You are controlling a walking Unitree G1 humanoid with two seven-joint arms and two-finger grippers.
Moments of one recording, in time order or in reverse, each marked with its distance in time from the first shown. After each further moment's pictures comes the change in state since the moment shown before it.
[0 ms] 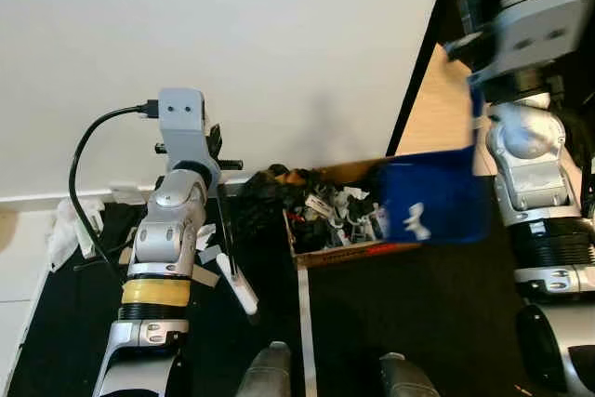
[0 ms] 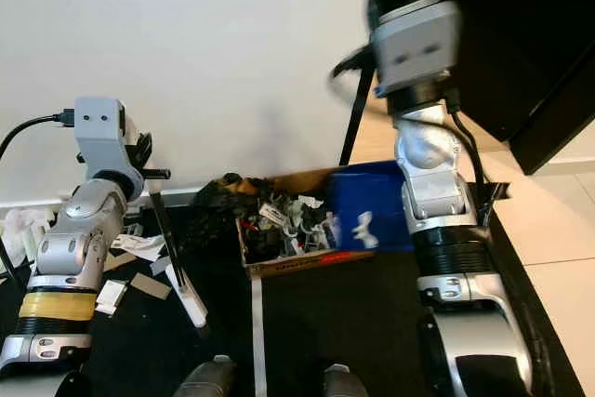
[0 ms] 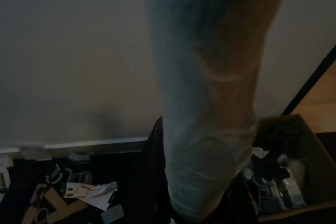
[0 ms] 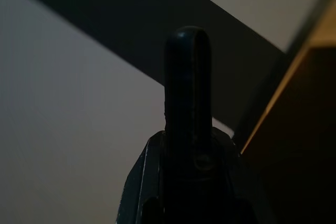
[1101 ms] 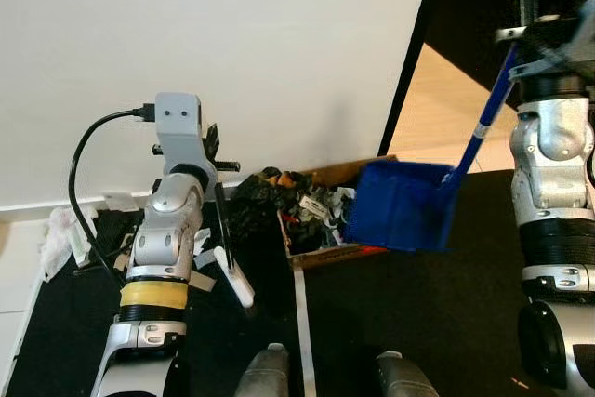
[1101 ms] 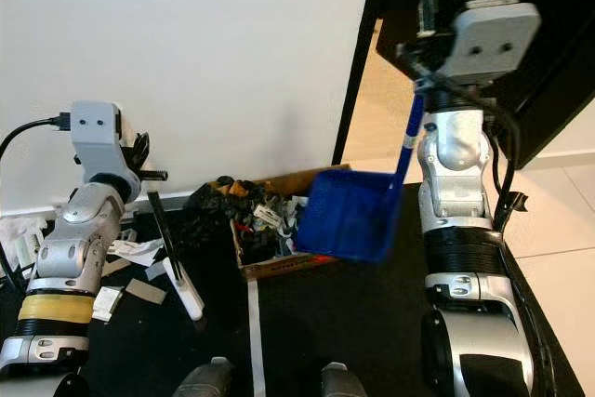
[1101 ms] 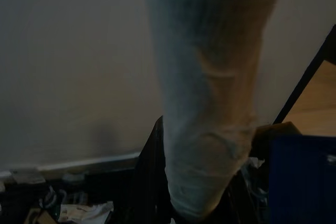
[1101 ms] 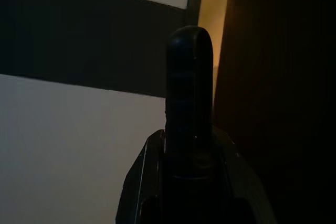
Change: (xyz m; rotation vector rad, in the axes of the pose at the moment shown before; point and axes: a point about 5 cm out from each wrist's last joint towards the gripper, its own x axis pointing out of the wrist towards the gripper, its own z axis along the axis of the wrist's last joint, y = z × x) left arm 0.002 0.008 -0.002 0.042 -0.067 -0.025; right arm -0.016 -0.038 -0.025 0.358 0.100 -0.354
